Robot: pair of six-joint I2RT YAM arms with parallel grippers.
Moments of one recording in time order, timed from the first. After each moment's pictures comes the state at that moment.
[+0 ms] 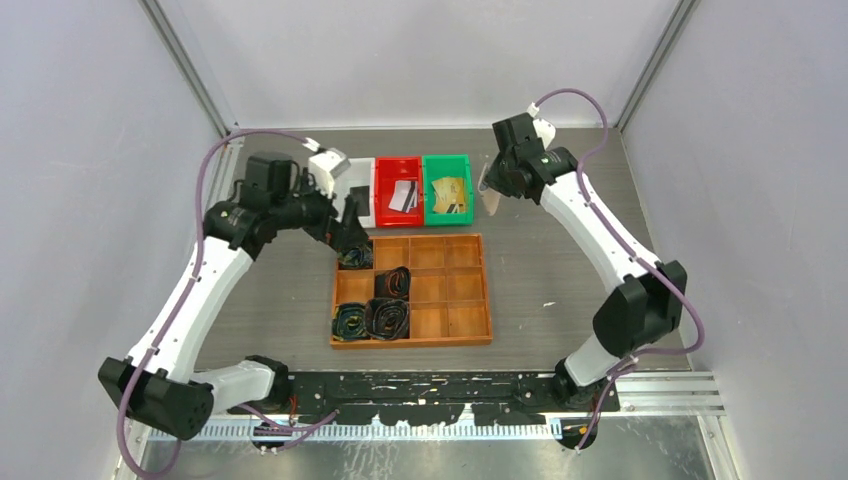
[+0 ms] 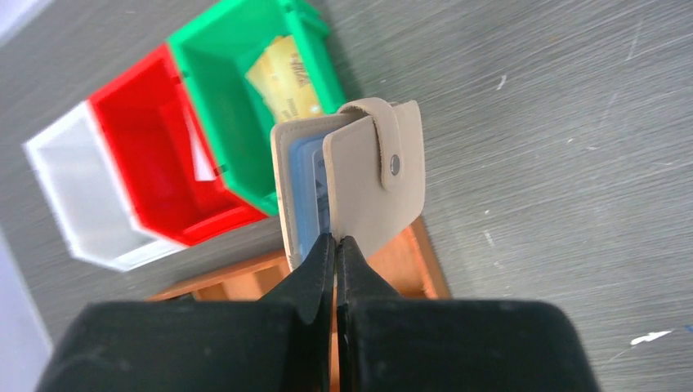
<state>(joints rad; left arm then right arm) -0.27 1.17 1.27 -0.78 0.51 0.09 0.40 1.61 1.55 -0.79 0.26 0.79</state>
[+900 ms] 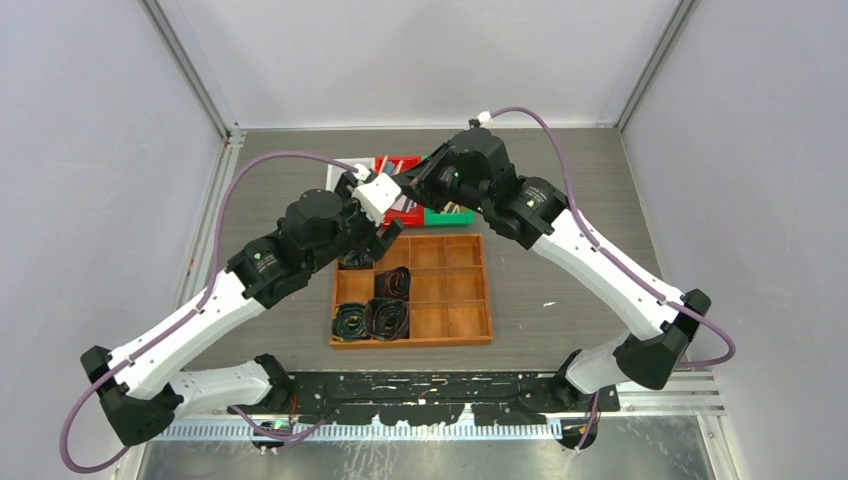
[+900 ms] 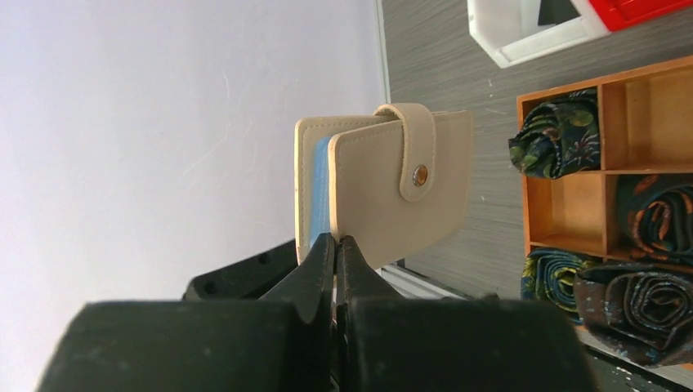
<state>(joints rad) -0.85 1.07 1.16 -0.43 -0.16 0.23 0.80 1.43 1.61 -0.55 0.05 1.33</state>
